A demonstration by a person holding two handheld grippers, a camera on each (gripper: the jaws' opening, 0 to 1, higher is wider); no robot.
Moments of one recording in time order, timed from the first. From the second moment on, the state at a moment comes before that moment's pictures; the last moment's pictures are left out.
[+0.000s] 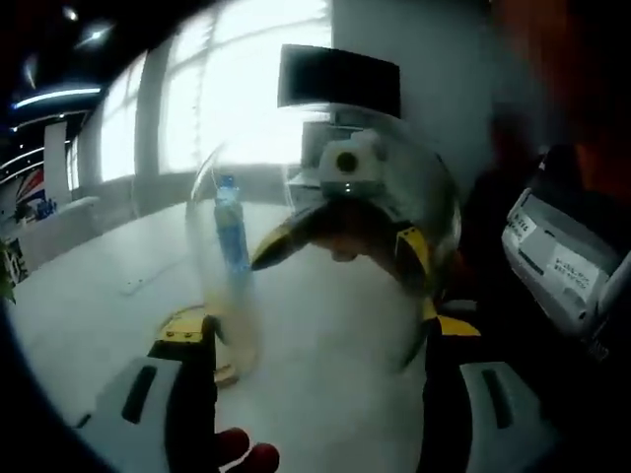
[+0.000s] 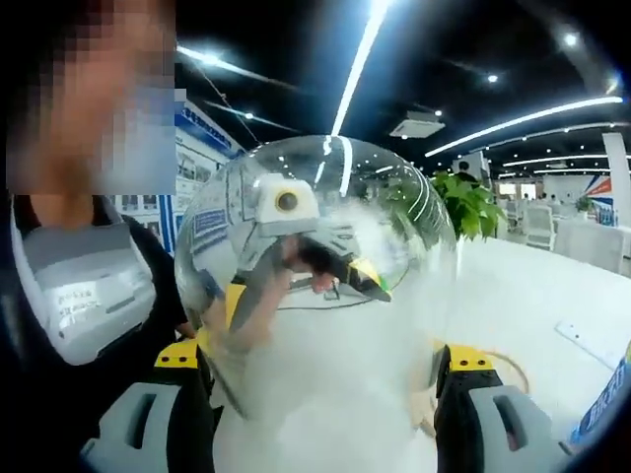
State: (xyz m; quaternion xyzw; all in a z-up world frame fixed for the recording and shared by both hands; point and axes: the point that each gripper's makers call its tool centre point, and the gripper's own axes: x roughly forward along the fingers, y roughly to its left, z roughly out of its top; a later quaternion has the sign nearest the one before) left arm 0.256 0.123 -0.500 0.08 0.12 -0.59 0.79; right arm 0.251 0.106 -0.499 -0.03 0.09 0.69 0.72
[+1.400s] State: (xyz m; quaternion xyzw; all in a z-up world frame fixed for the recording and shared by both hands) left arm 0.262 0.164 -0.467 0.05 0.00 -0.61 0.79; right arm 0.269 0.041 -0.455 0.02 -0.06 0.68 0.73
